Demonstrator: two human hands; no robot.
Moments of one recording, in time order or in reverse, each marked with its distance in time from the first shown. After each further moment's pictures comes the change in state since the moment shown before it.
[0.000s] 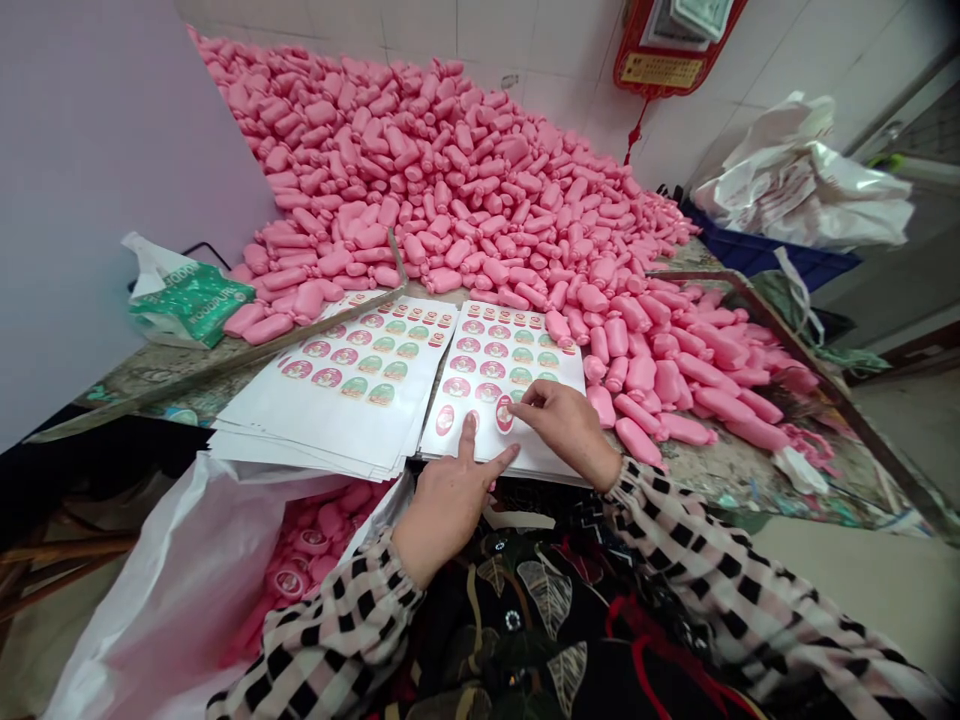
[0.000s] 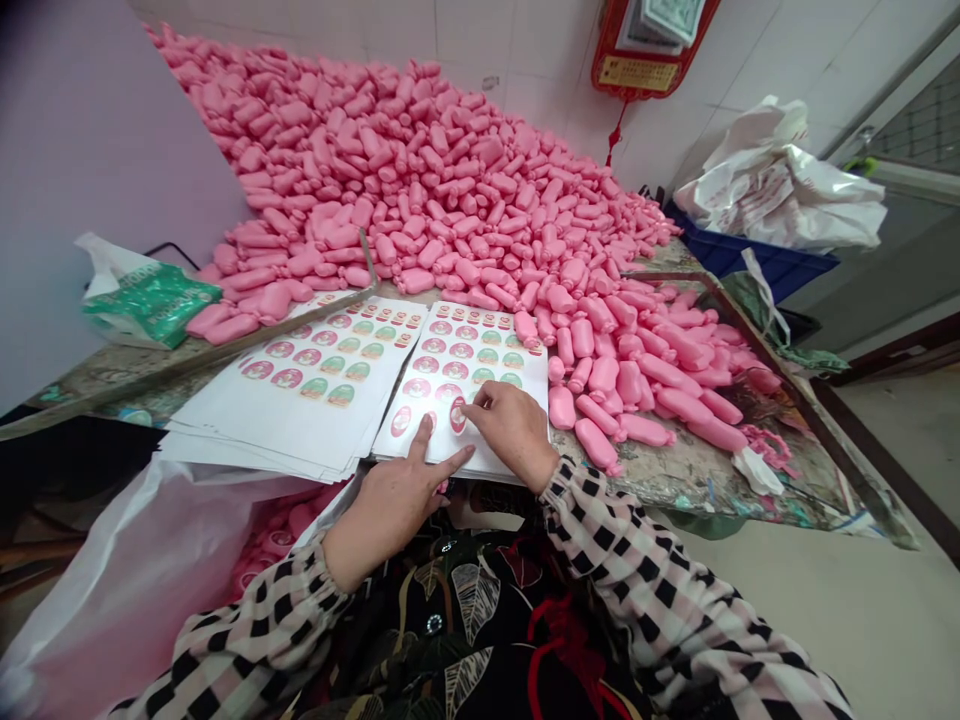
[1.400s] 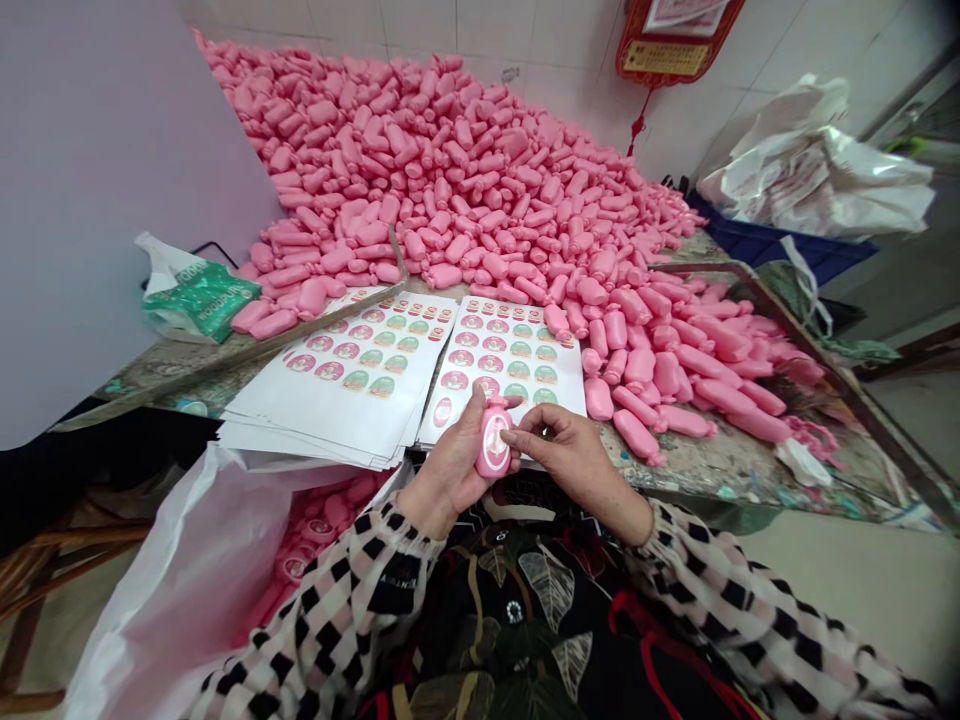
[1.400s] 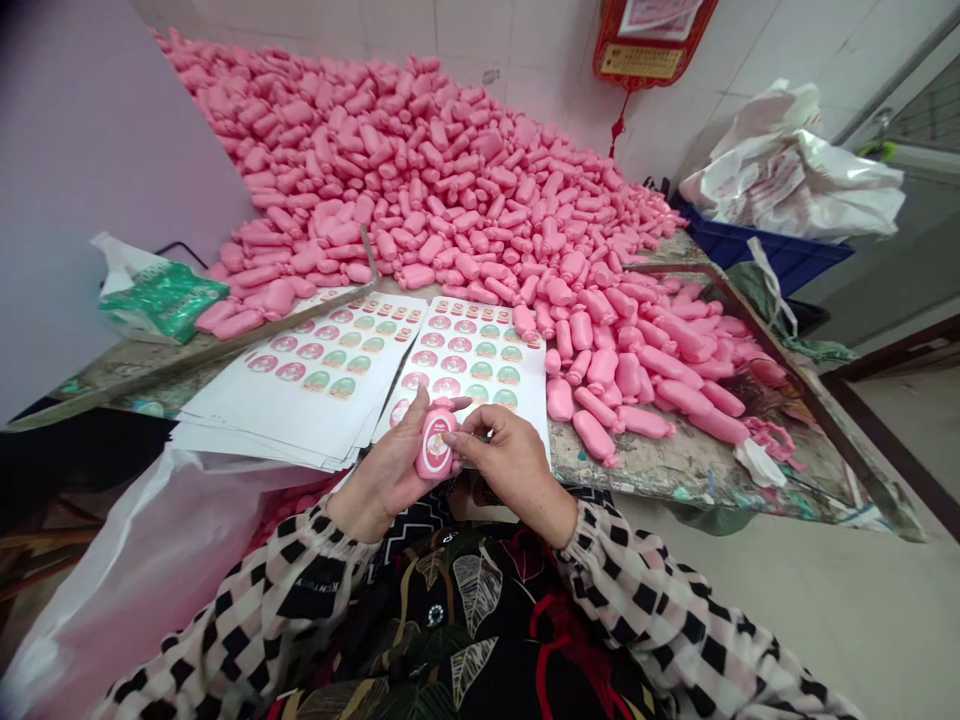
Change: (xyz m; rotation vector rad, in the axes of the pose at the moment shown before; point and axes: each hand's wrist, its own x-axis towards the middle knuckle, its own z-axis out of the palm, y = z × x) left_hand 0.032 0.016 -0.031 -2.428 -0.138 -0.320; right_hand -0.049 0.005 0.001 0.574 -0.097 -0.076
